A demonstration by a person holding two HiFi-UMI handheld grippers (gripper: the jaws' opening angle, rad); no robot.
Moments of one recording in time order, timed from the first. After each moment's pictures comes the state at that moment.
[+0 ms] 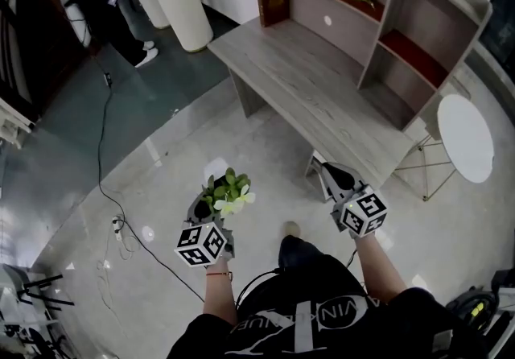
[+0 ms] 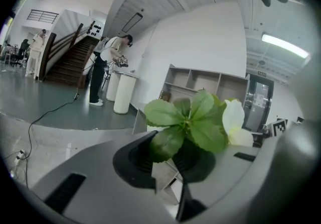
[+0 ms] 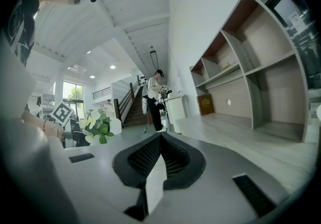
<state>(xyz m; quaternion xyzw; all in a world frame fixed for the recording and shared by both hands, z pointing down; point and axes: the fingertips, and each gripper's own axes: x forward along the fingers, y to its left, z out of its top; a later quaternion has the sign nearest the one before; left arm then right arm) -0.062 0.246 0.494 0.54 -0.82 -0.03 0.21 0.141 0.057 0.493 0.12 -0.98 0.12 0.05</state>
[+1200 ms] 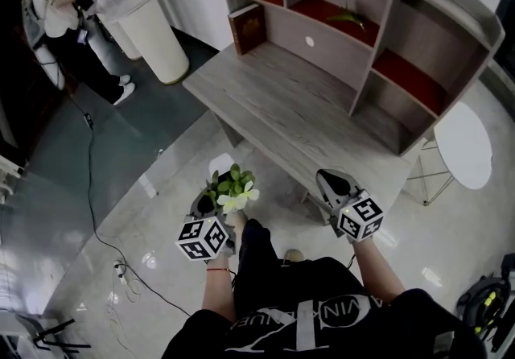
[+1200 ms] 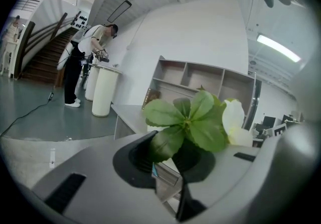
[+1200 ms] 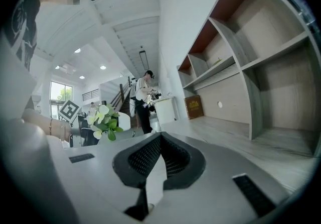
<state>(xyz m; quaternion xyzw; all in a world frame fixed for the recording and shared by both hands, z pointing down) -0.137 0.069 0.493 0.61 -0.76 -0.02 0.20 0.081 -0.059 0.503 0.17 -0.98 0.13 0.05</state>
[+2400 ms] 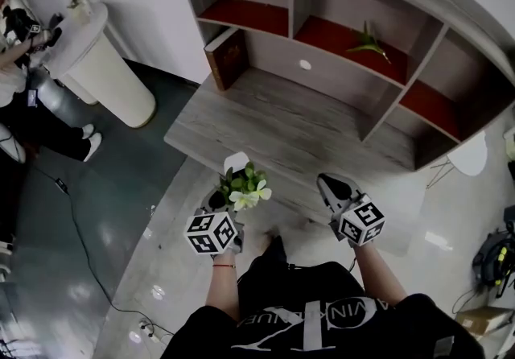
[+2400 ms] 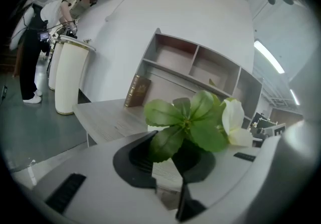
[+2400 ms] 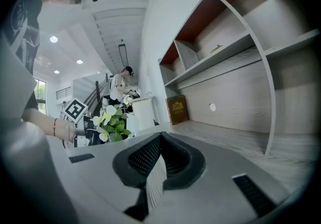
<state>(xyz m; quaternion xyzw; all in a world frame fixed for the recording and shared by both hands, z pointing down) -0.273 -0.138 0.514 0.73 -0.63 0.02 0.26 -0.055 -0.177 0.503 0.30 -0.94 0.14 0.06</state>
